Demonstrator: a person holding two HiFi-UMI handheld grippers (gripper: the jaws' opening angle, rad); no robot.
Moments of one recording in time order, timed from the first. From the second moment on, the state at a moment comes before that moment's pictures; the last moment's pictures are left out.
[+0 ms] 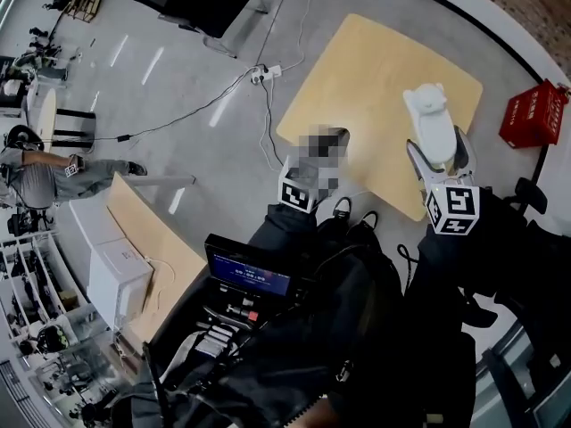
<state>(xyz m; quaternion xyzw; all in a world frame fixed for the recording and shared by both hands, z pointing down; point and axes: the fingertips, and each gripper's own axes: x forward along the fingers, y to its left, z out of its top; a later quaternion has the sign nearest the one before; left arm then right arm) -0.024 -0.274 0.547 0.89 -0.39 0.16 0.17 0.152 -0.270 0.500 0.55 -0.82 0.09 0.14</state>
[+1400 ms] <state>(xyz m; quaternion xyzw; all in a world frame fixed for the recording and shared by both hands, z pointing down) 0.023 -0.295 0.338 0.93 -0.38 -0.01 0.03 0.179 -0.220 0.229 0.58 -0.80 -0.13 -0.09</state>
